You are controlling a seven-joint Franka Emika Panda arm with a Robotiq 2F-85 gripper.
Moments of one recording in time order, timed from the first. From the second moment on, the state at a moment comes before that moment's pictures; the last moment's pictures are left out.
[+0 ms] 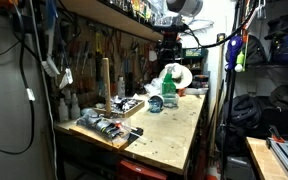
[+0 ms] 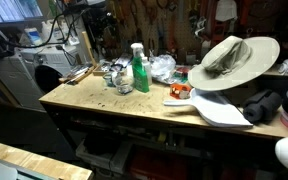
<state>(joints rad) -0.27 -0.01 -0.15 -1.89 0.04 2.10 1.23</state>
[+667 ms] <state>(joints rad) -0.27 0.16 -0.23 -1.73 -0.12 2.11 1.66</state>
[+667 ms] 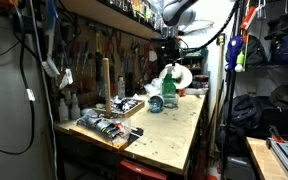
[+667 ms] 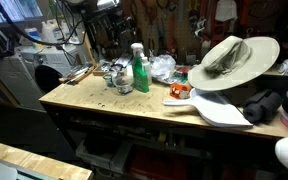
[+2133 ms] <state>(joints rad) -0.27 0.39 -0.28 -1.50 -0.11 1.94 1.66</state>
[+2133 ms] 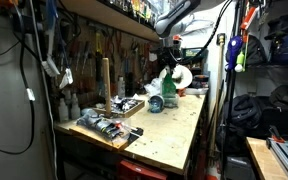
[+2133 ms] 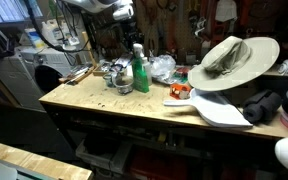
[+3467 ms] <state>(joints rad) -0.30 0.24 -0.32 -1.48 -0.08 1.89 1.61</state>
